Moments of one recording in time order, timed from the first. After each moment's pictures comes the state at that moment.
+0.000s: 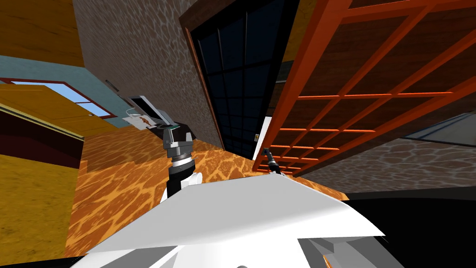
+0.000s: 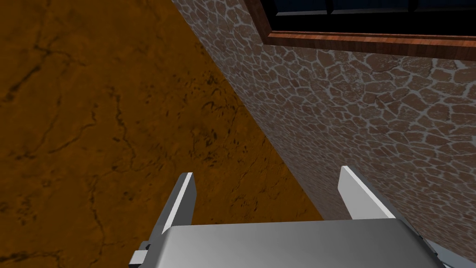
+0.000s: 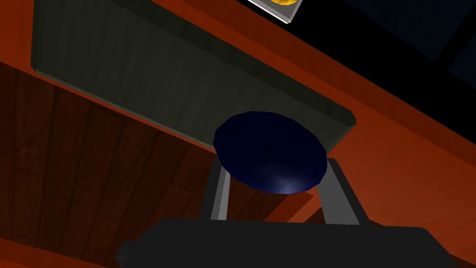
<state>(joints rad) -0.06 -0.25 -0.16 -0.59 -0.07 -0.91 0.32</state>
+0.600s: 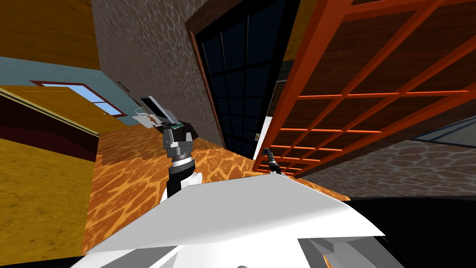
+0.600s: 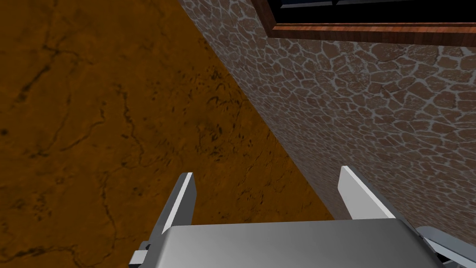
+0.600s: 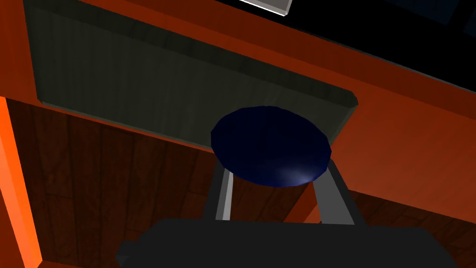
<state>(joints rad) -0.05 -0.26 -0.14 -0.60 -0.13 -0.90 0.17</state>
